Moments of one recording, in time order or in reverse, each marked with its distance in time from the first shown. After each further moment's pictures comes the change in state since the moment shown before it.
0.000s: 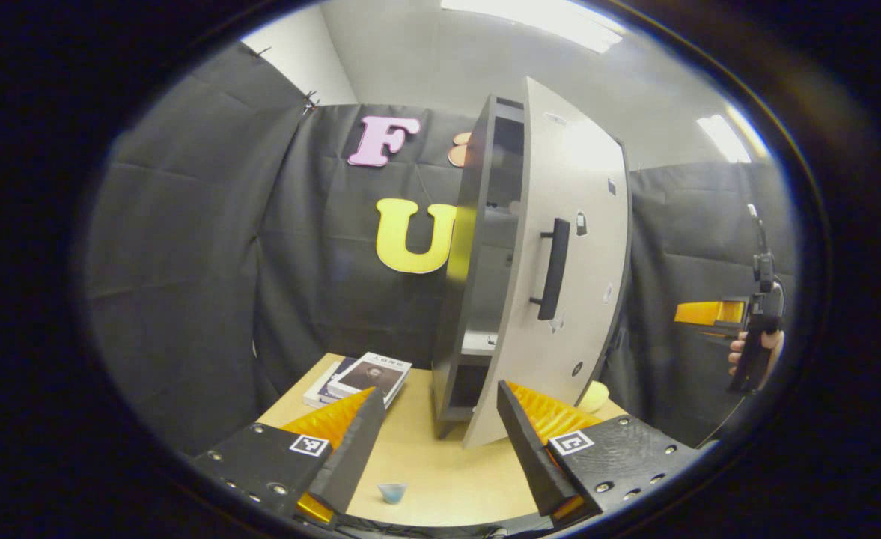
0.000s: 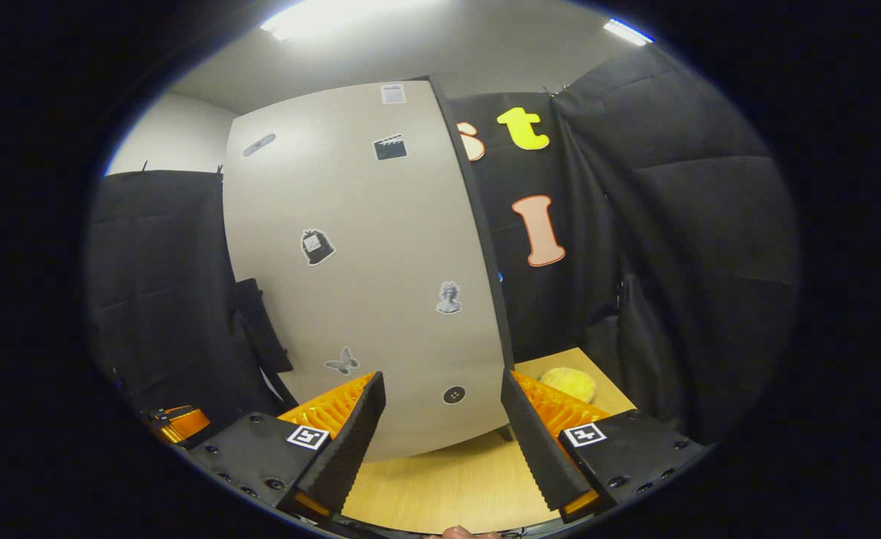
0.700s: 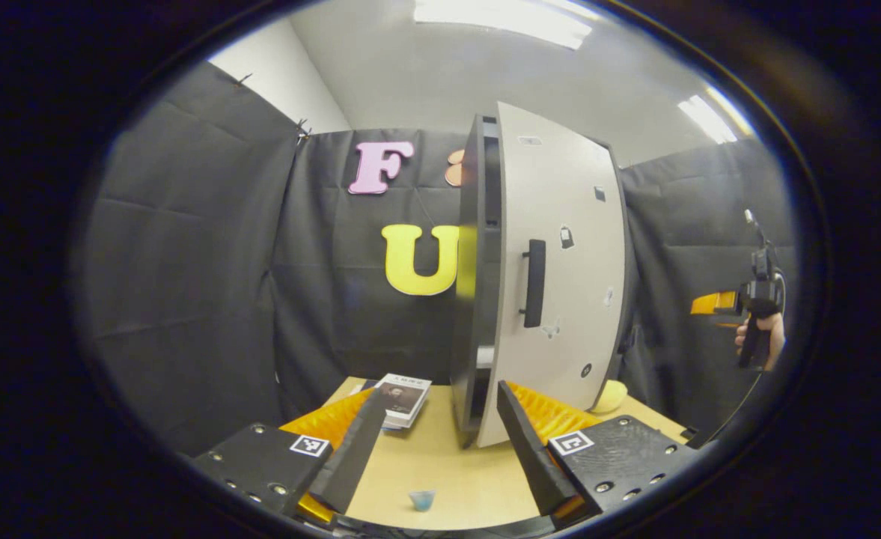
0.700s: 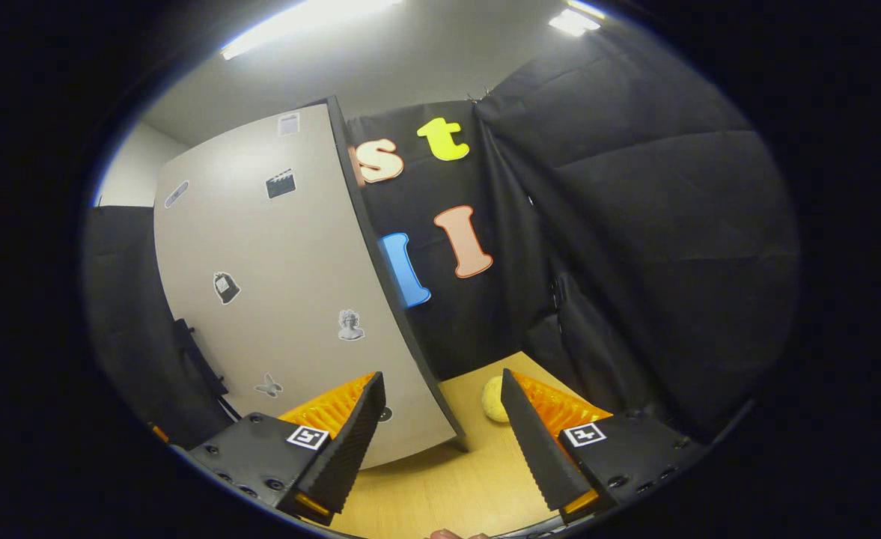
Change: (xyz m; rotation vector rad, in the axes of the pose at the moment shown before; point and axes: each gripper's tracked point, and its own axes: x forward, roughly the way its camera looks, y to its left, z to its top) left arm -0.027 -0.001 0.021 0.075 -0.083 0.041; right arm 0.001 -0.084 0.005 0.088 -0.052 -0.209
